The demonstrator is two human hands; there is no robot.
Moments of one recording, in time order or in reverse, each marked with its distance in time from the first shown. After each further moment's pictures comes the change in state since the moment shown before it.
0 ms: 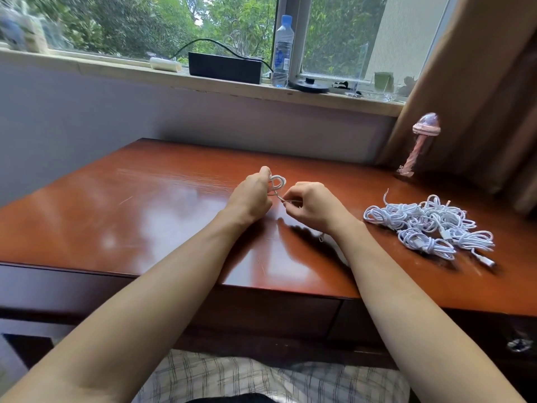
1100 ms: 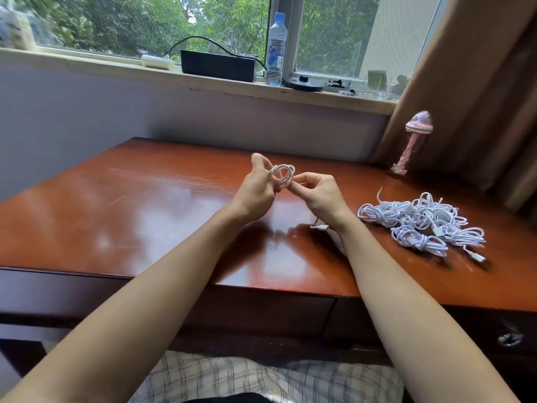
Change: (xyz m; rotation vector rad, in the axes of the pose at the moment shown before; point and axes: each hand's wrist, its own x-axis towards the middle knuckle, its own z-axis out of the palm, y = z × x) left_hand 0.004 0.012 0.011 -0.561 0.060 0.041; right_hand 0.003 0.010 -0.004 0.750 0.199 0.369
